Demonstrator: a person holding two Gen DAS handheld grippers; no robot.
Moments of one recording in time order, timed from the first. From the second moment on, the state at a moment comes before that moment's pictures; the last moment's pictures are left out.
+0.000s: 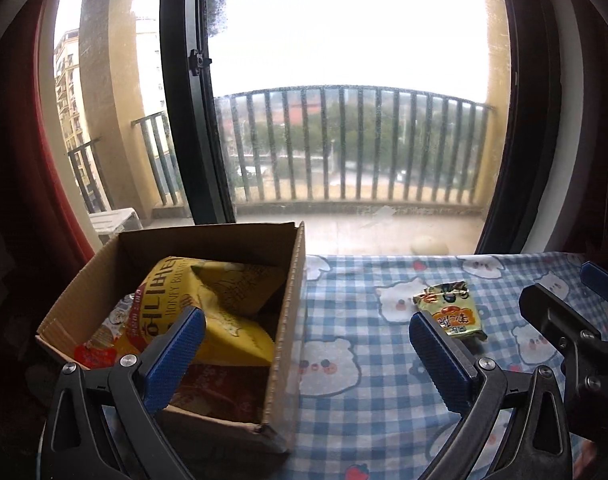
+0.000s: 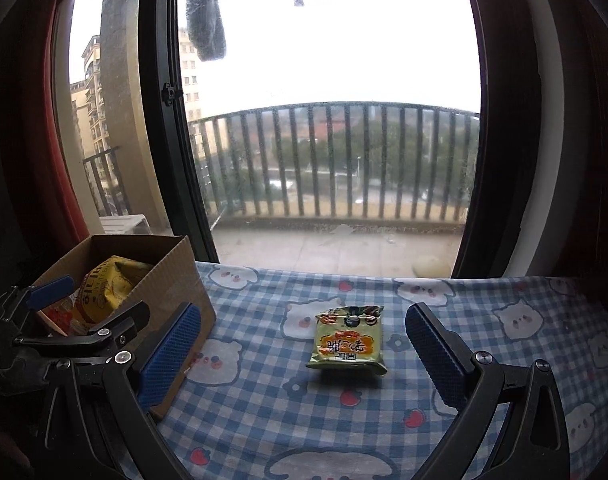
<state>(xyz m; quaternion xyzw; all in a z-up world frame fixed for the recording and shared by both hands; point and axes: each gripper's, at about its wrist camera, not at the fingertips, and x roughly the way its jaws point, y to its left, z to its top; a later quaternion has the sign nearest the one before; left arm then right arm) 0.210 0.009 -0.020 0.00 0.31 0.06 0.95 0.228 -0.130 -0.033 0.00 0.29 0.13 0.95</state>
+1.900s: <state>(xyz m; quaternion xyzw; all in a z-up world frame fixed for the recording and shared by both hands) 0.295 -0.133 -0.137 0.03 0.42 -0.03 0.91 0.304 -0.266 -0.145 0.06 0.41 0.05 0.91</state>
